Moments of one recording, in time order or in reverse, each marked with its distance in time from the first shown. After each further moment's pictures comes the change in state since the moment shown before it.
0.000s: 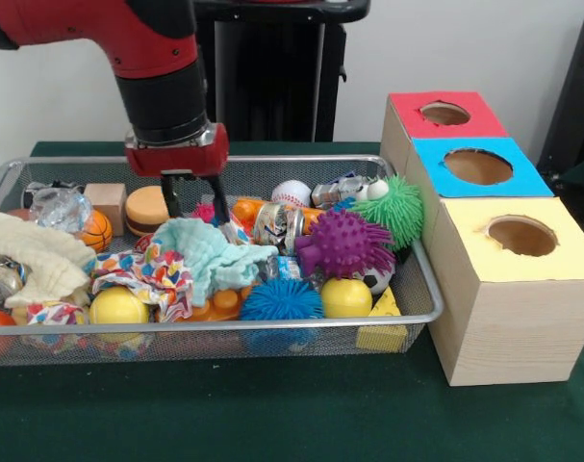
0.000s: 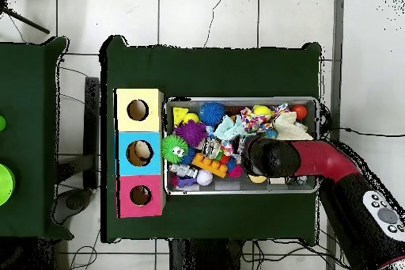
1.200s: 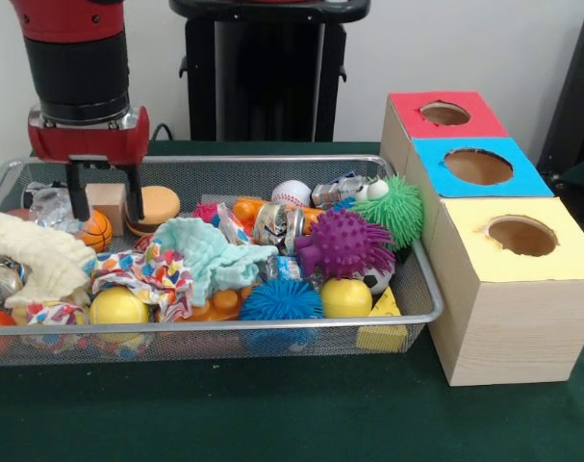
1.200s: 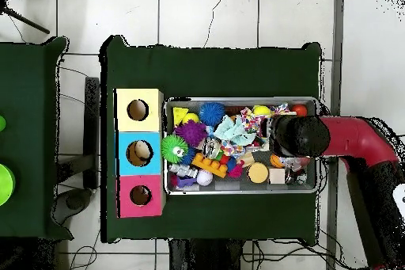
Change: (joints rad) arm 0.021 -0.067 0.019 -0.184 -0.058 0.173 -0.169
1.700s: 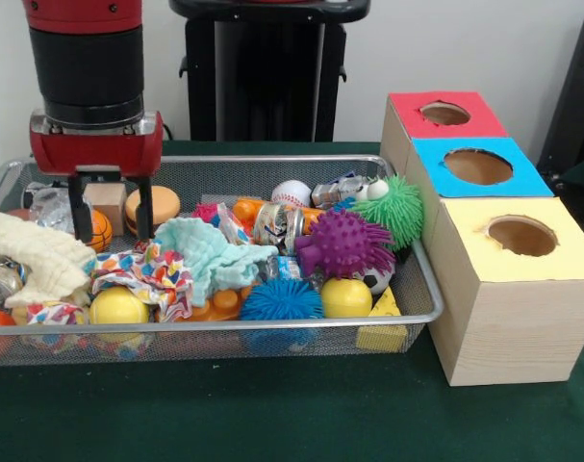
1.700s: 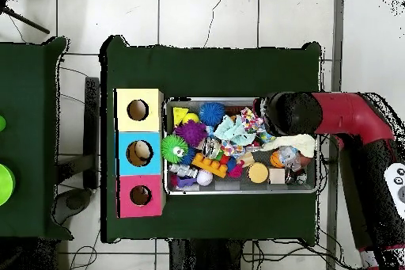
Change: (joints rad) arm 0.087 0.019 0.029 -0.141 -0.010 0.037 -0.070
